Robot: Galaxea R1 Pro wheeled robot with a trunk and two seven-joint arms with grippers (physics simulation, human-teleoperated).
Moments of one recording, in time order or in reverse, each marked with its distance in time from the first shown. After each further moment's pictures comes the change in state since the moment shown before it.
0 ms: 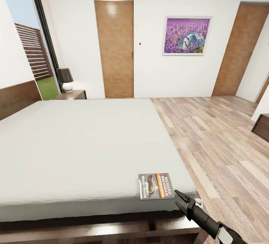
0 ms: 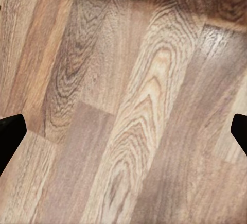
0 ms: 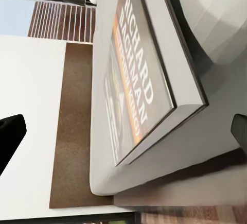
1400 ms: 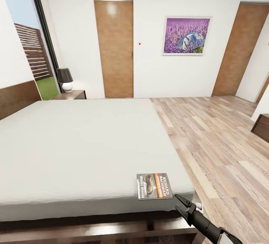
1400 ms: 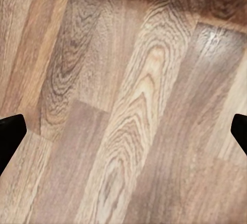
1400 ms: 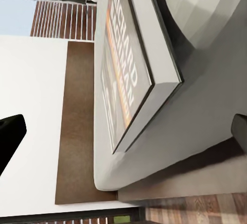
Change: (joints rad) left arm 0.000 0.000 0.000 -0.003 0.000 0.002 -0.002; right arm 0.028 0.001 0.001 0.007 0.000 0.001 0.028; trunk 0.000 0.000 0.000
